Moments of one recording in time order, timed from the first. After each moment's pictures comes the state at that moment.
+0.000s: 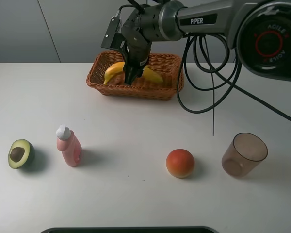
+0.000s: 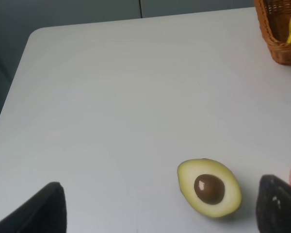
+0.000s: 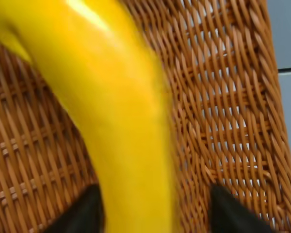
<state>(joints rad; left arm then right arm) -0.21 0.00 -0.51 0.10 1.08 -0.05 0.68 2.37 -1.85 -0.54 0.67 -0.22</state>
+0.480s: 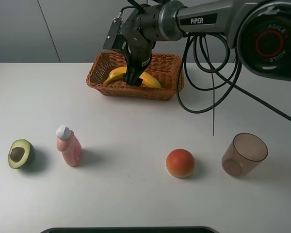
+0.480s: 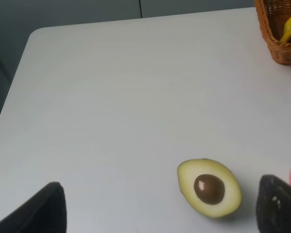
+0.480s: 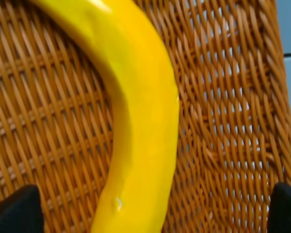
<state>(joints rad) -0.21 0.00 -0.51 0.10 1.08 -0.05 0.68 2.37 -1.85 -0.56 0.73 -0.22</state>
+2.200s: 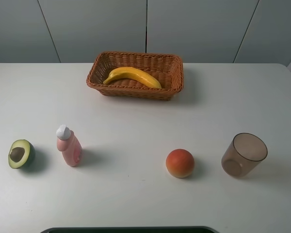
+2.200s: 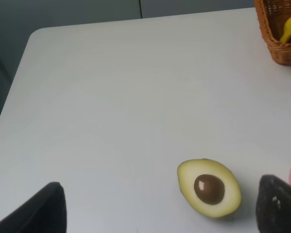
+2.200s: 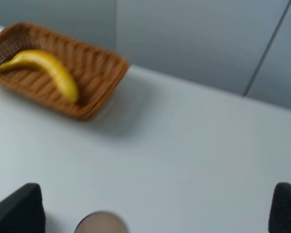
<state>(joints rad) -0.21 0.00 -0.51 0.10 1.08 -0.05 0.68 0.37 -0.91 -0.37 1.23 0.23</state>
